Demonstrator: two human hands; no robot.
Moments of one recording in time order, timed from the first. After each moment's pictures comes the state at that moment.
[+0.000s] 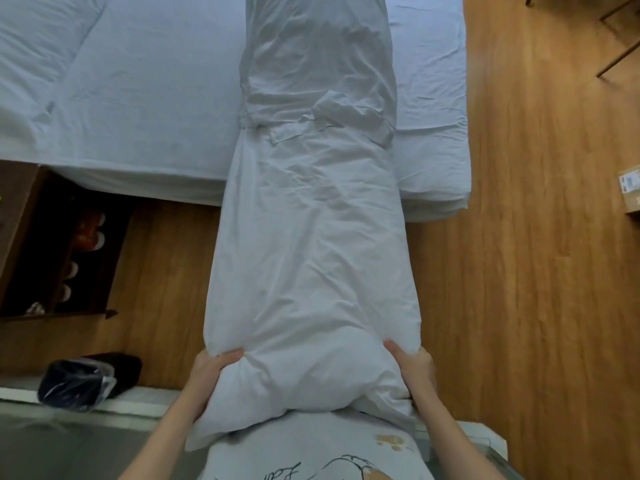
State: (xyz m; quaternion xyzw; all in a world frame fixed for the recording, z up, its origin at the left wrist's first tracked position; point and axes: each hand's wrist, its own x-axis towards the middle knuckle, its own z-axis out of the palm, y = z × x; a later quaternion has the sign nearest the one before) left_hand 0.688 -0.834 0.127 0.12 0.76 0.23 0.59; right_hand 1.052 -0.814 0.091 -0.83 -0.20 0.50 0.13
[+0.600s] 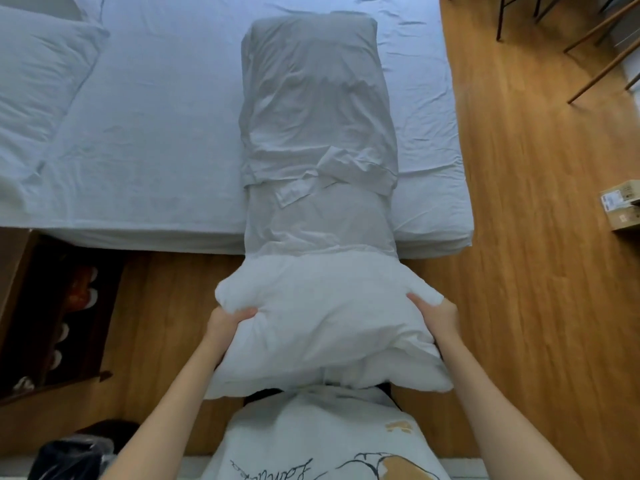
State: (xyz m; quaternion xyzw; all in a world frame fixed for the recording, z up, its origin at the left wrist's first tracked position) left_hand 0.636 -0.610 0.136 0.21 0.75 0.23 0.59; right_hand 1.009 -0.599 0.144 -0.83 -0.23 0.46 0.22
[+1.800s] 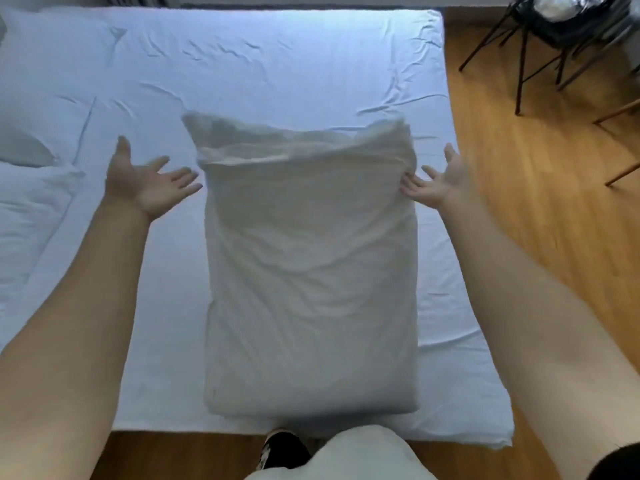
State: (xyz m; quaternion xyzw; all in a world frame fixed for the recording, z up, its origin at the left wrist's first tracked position) left_hand 0.602 0.146 0.263 0.10 0.52 0.52 0.67; right_hand 1.039 0.174 0.230 -0.57 0.03 0.66 0.48
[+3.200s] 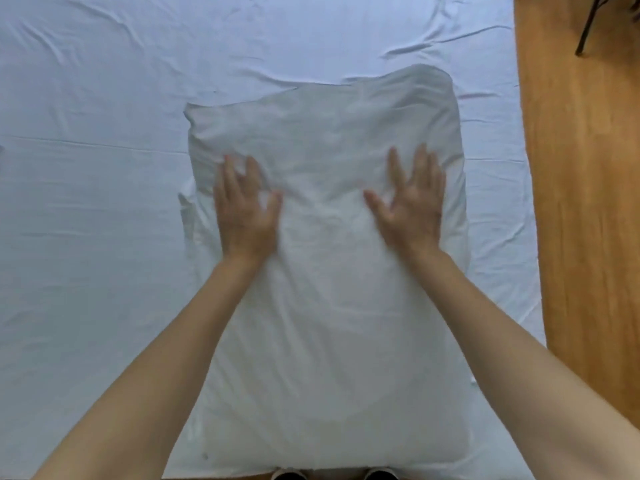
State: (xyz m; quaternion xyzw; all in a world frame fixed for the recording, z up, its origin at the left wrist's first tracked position) left_hand 0.690 0.245 0.021 0.64 0.74 0.16 0.14; right_hand 0.940 0.255 0.026 -0.73 -0.66 0.11 0.13
